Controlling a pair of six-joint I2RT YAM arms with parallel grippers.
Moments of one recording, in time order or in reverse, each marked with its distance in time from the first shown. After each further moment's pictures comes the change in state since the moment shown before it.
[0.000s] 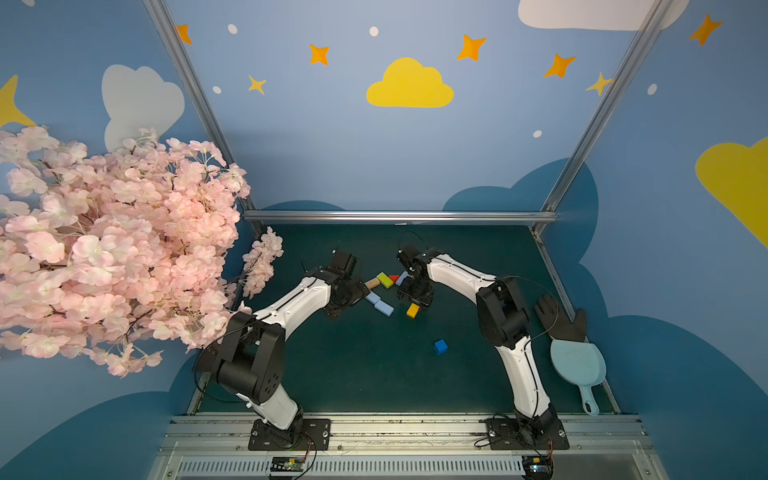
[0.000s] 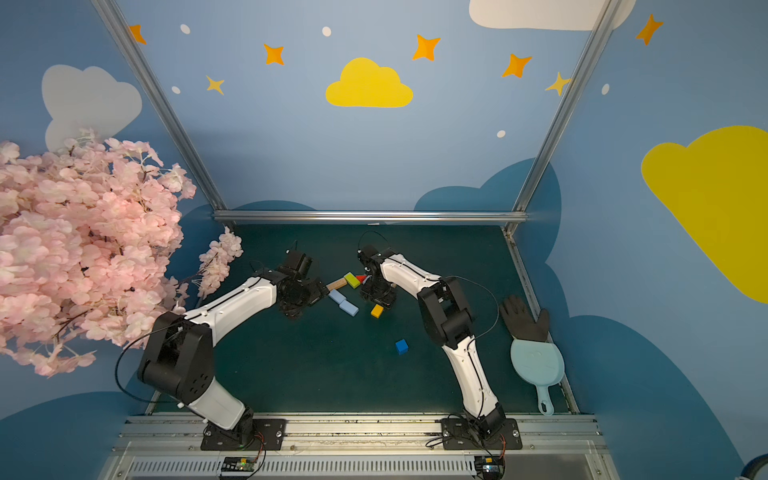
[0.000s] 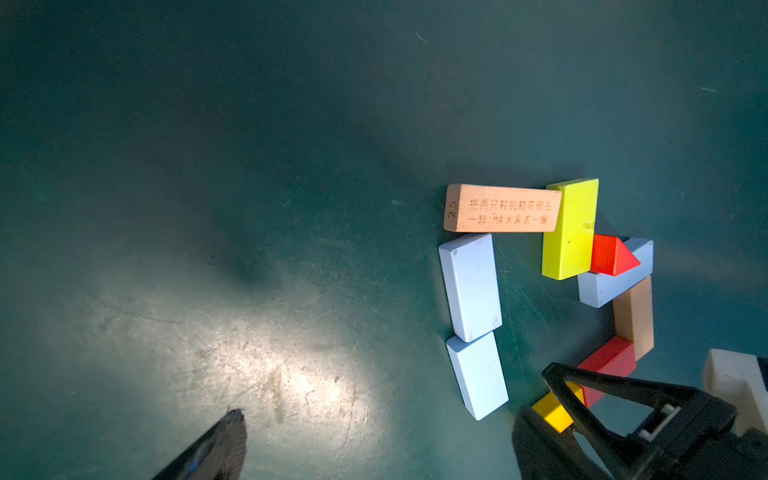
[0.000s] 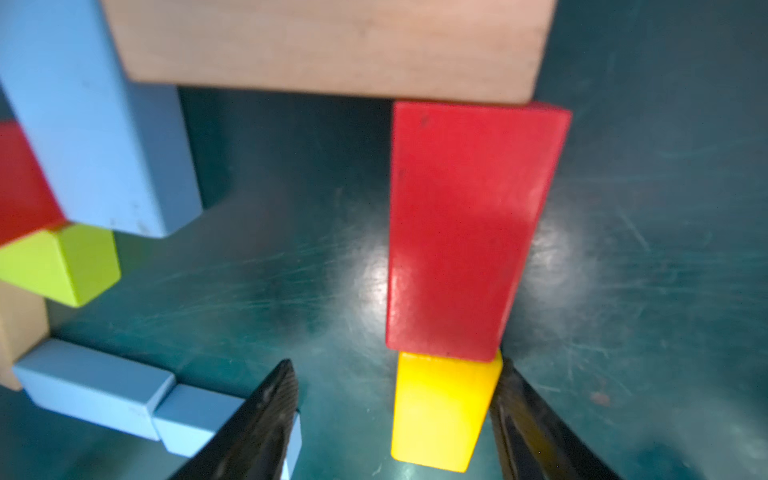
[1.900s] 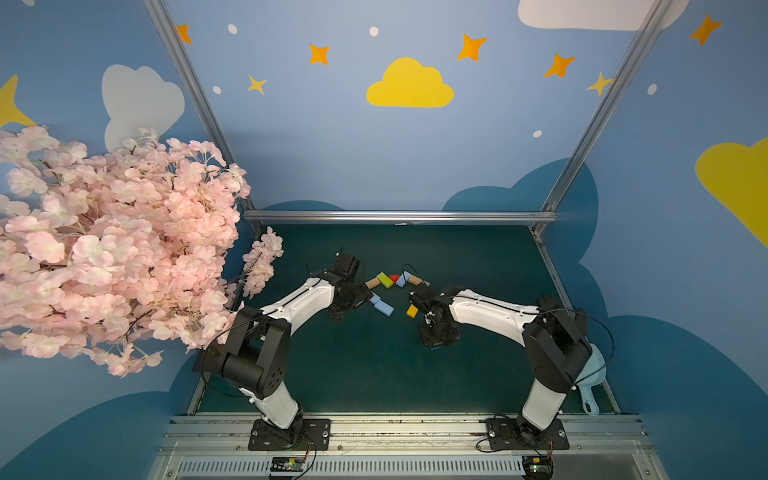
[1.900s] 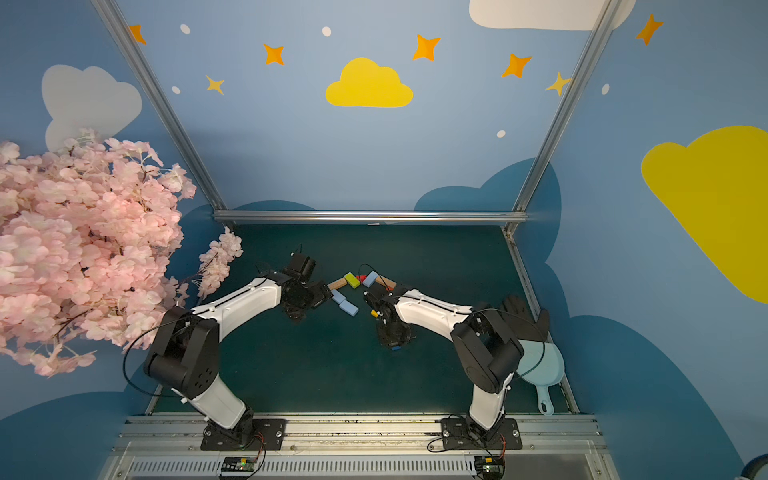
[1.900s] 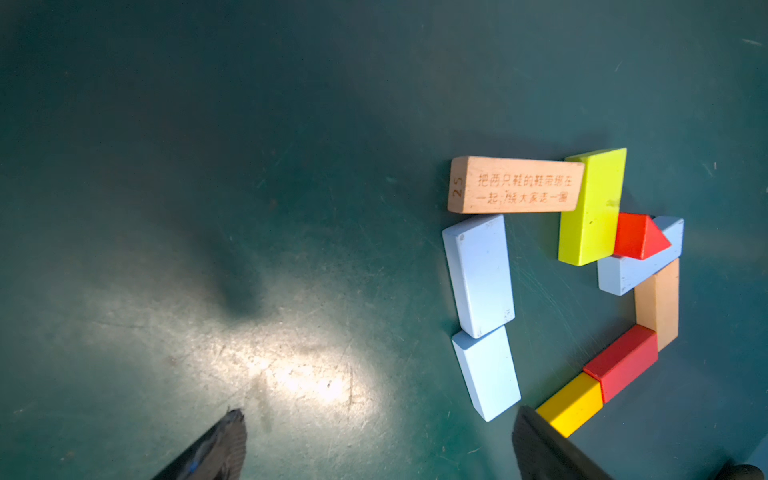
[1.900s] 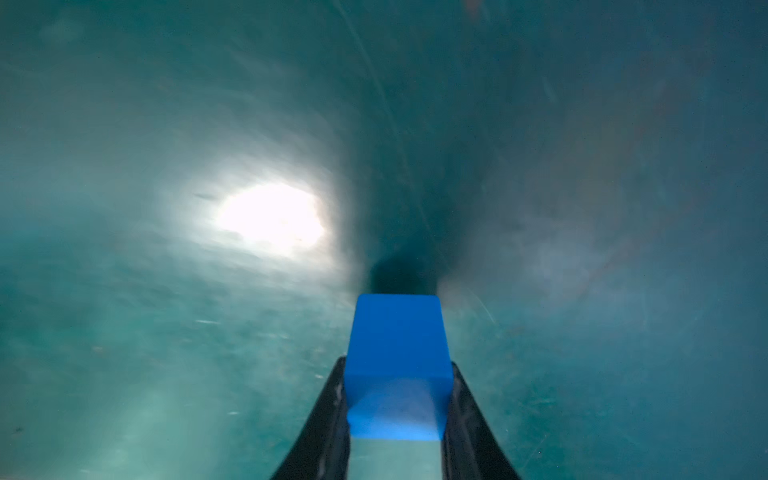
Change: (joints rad) left arm -0.013 0.037 -0.021 0.033 0.029 0.008; right arm 0.174 -0.470 -0.596 0.033 0.111 -0.578
